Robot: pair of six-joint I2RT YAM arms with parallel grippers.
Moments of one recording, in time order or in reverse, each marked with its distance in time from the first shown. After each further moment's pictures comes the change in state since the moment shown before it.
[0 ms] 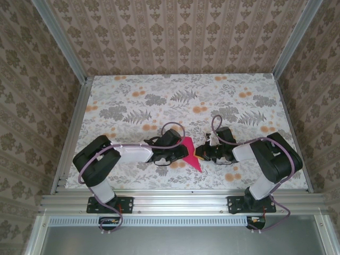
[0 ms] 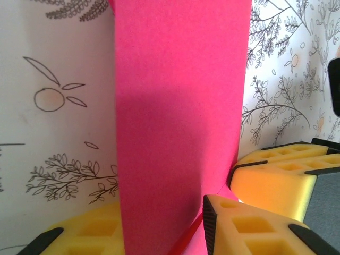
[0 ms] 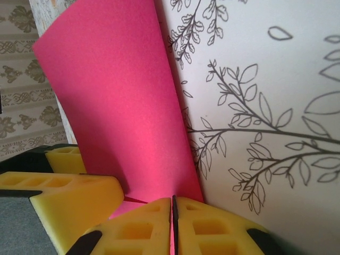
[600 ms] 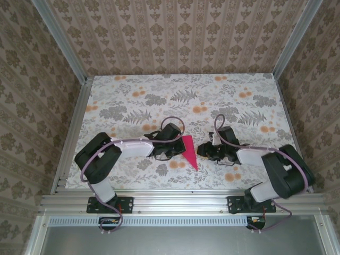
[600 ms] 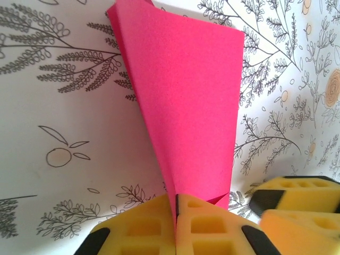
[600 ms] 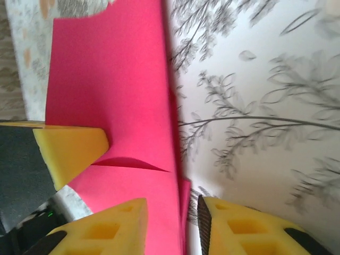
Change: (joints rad) left arm 0.055 0.032 0.084 -0.077 0.014 0.033; right arm 0.017 -0.232 0.000 -0.242 0.201 -0.119
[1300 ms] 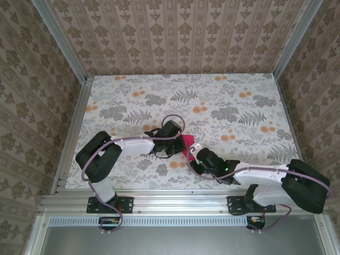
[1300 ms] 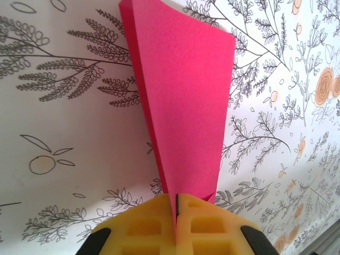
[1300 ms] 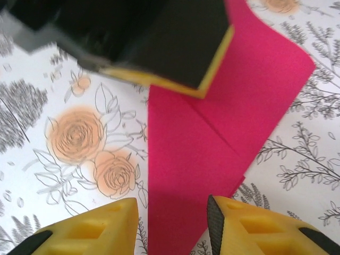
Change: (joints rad) left arm 0.018 0.016 0.040 -0.029 0.046 0.008; right arm 0.594 -0.159 -0.043 -0.016 0.764 -0.543
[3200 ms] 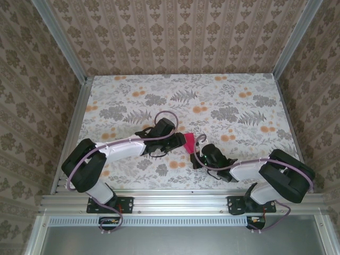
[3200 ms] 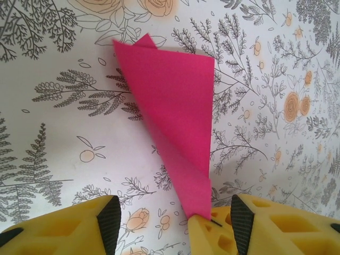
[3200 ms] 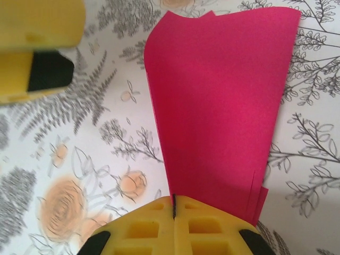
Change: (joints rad) left arm 0.020 -0.162 -0.044 -0.057 -0.094 0.028; right arm -0.187 0.174 -0.100 0.433 -0.195 0.360
